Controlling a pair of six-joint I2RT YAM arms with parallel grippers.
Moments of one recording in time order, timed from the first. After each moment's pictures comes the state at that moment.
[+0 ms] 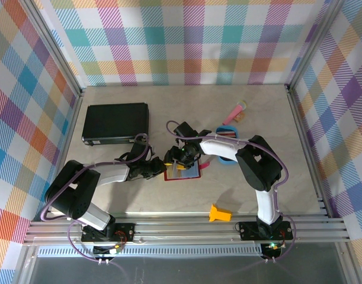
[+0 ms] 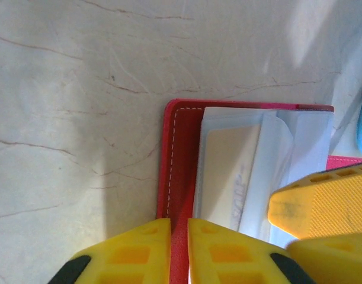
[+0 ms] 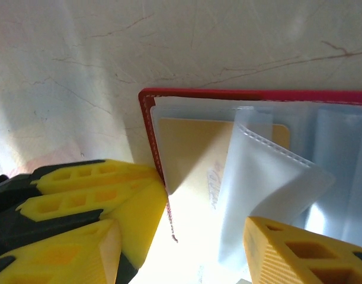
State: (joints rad) left arm -0.47 1.52 0.57 0.02 0.38 -0.83; right arm 0.79 1.97 1.33 -0.50 -0.44 0.86
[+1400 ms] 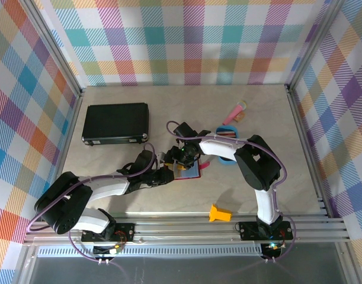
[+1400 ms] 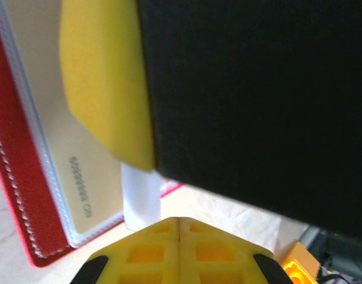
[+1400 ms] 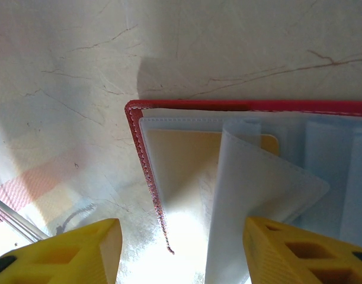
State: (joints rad) left arm -0.65 1.39 0.46 0.16 0.38 -0.83; right arm 0.79 1.99 1.34 -0.49 -0.43 0.88
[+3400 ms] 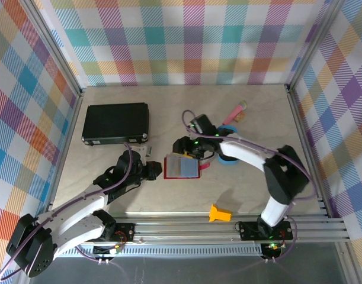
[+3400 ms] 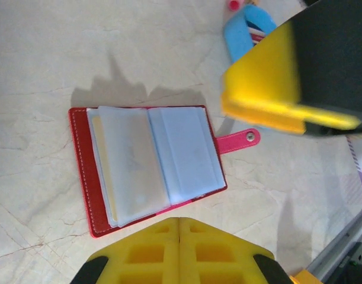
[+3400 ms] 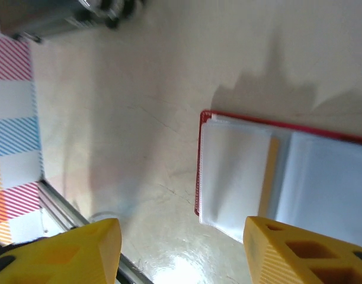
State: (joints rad) left arm -0.62 0.92 0.46 -0.12 0.18 -0.67; right arm 0.66 1.65 1.13 -0.35 -0.44 0.74
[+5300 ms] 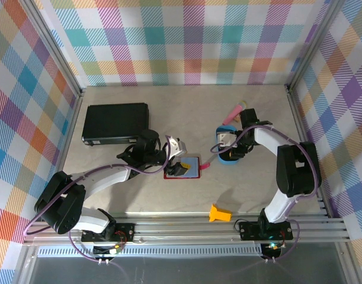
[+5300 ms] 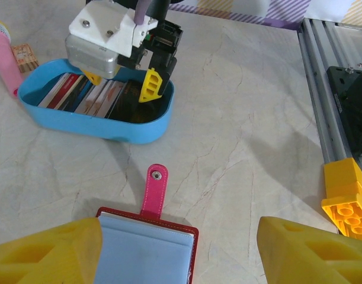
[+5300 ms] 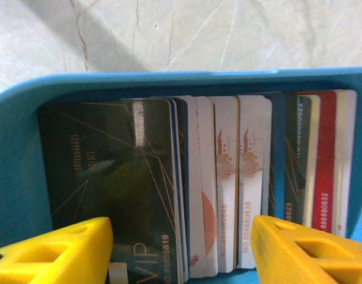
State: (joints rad) left arm -0.63 1.39 0.74 0.10 0.66 0.32; right arm 0.19 1.72 1.09 -0.62 -0.23 -1.43
